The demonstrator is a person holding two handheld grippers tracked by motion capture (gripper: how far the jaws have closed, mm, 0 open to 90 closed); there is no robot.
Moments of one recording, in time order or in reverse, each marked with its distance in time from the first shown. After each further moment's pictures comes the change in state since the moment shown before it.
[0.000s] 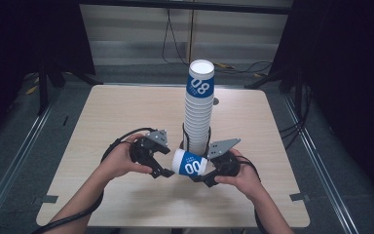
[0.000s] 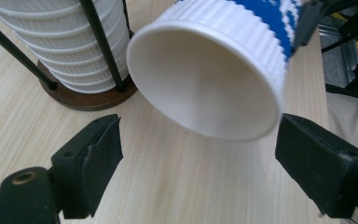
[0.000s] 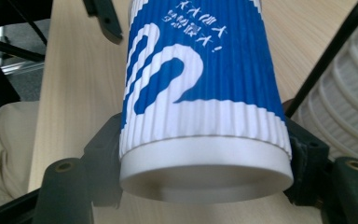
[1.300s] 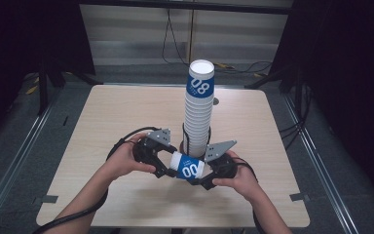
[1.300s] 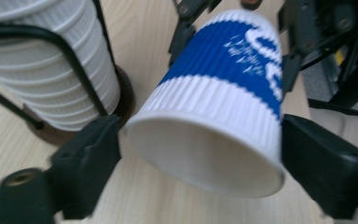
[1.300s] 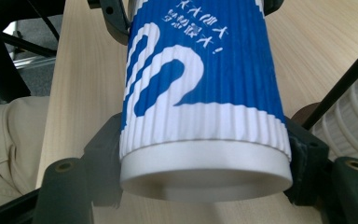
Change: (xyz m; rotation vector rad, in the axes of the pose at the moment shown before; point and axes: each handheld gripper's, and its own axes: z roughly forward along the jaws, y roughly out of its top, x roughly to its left) left arm 0.000 0.009 0.003 -0.080 -0.068 0.063; right arm 0.003 0.000 0.009 0.003 0.035 -0.028
